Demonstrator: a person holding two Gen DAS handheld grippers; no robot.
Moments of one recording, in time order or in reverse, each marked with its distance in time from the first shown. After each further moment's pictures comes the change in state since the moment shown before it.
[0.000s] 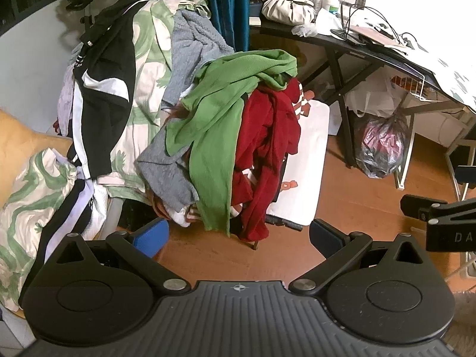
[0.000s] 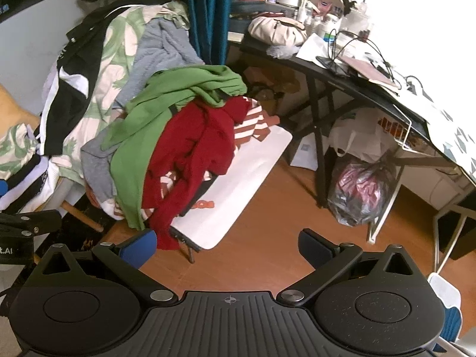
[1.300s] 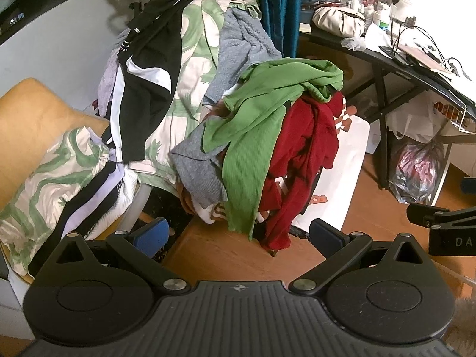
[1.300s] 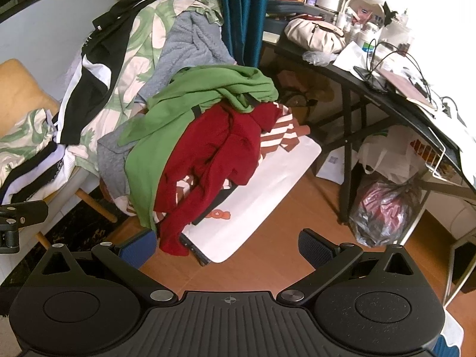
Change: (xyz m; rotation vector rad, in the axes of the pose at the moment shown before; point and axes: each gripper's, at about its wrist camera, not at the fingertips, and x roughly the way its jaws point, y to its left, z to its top) left arm 0.001 0.004 0.004 -0.164 -0.007 0.135; right arm 0.033 -0.008 0.026 -0.113 0.008 0.080
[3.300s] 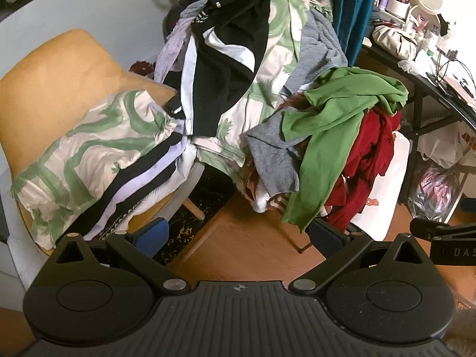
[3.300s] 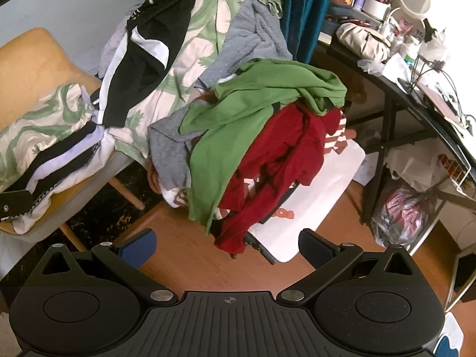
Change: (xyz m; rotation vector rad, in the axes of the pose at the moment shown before) left arm 0.001 0.164 -0.025 -0.158 0.026 0.012; right arm 0.016 0.155 0.024 -0.068 0.057 0.006
